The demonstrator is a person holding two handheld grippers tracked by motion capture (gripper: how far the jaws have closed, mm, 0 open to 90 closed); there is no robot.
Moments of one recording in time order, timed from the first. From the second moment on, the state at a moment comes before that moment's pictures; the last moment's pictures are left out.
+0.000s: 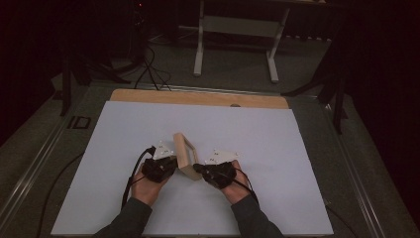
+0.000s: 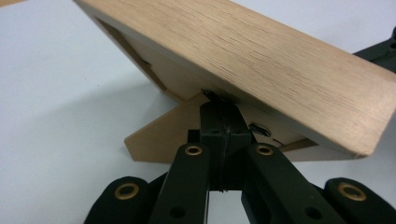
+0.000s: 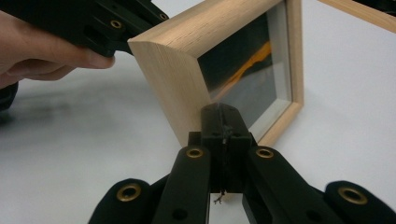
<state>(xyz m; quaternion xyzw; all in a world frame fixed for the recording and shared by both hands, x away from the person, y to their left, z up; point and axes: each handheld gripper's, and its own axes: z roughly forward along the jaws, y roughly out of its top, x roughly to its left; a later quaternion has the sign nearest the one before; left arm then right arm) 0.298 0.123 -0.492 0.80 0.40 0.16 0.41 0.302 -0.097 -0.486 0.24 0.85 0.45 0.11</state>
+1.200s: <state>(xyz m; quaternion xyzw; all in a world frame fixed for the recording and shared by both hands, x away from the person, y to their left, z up) 0.300 0.139 -0.491 0.78 0.43 0.17 0.42 0.301 -0.095 -0.485 0.24 0.85 0.46 0.12</state>
